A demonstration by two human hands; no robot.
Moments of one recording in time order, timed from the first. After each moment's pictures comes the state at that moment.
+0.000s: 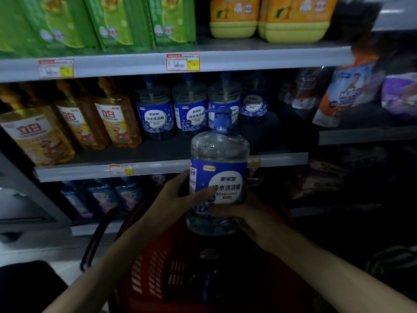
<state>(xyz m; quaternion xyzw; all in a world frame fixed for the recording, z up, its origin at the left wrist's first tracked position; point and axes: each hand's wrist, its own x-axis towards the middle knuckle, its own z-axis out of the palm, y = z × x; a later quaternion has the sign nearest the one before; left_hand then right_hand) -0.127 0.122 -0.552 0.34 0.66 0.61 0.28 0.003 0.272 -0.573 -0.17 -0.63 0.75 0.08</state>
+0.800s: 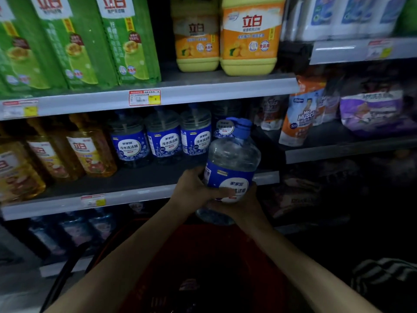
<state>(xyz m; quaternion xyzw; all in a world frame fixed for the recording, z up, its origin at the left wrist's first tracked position) -0.121 0.249 -0.531 0.38 0.73 0.53 0.21 -0.010 0.355 -0.585 -0.27 -0.68 0.63 0.28</state>
